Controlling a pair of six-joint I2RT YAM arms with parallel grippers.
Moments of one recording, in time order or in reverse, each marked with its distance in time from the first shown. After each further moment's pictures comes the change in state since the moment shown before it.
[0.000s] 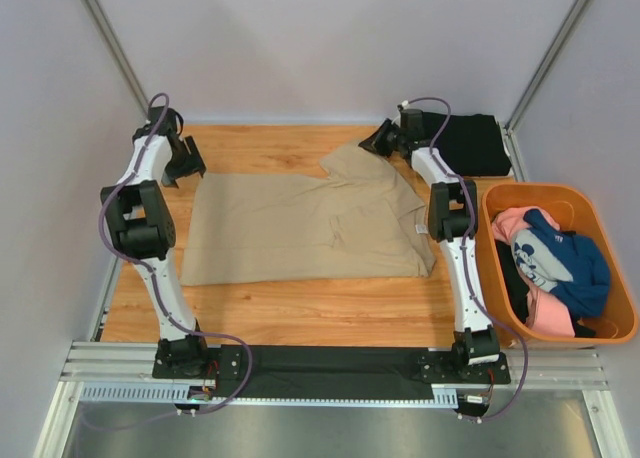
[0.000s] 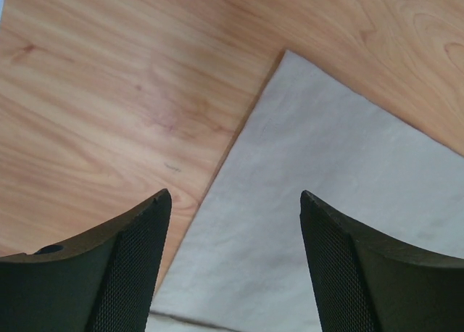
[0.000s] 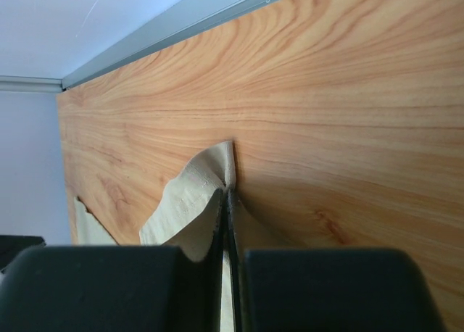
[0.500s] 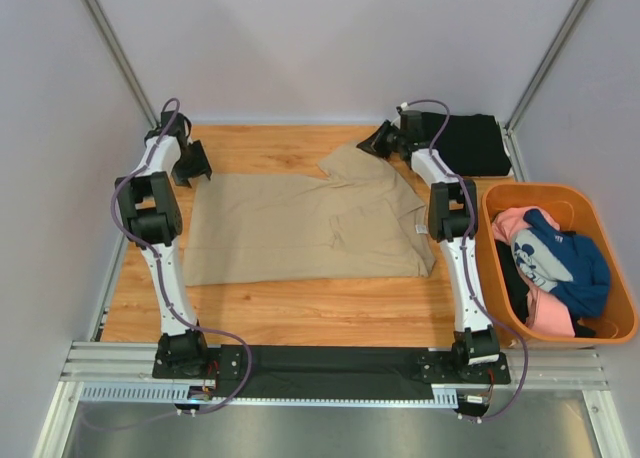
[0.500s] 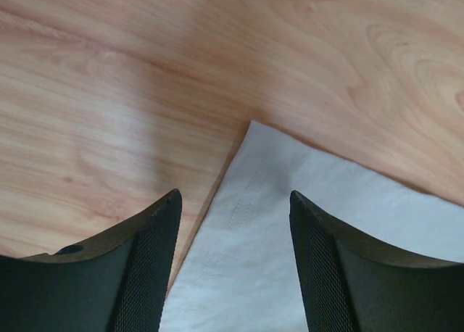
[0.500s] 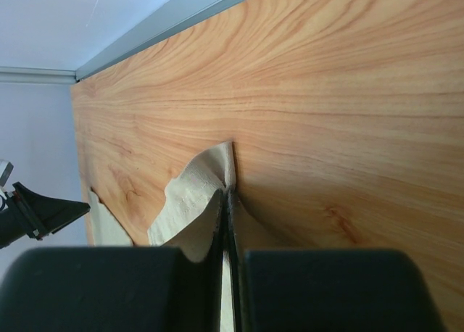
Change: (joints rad) left arm -0.004 0.256 0.180 0.026 0.080 0.043; right arm -0.002 0.000 -0.024 0.039 -0.051 0.040
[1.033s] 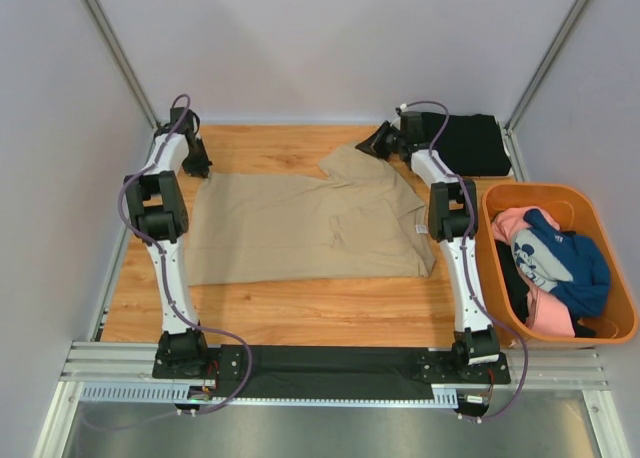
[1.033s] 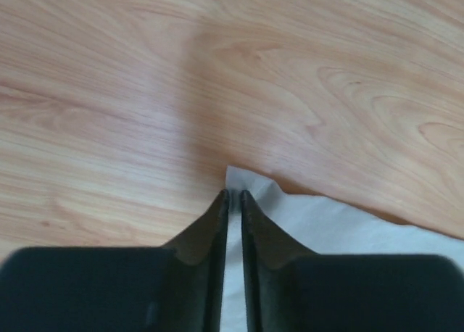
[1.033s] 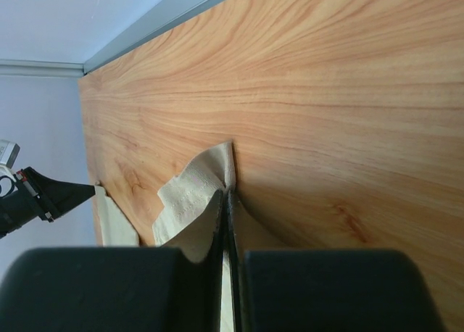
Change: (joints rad) left arm -0.033 0.068 0.094 0.021 -0.019 0.025; right arm 0.000 0.000 -0.013 0.015 -0.031 0.018
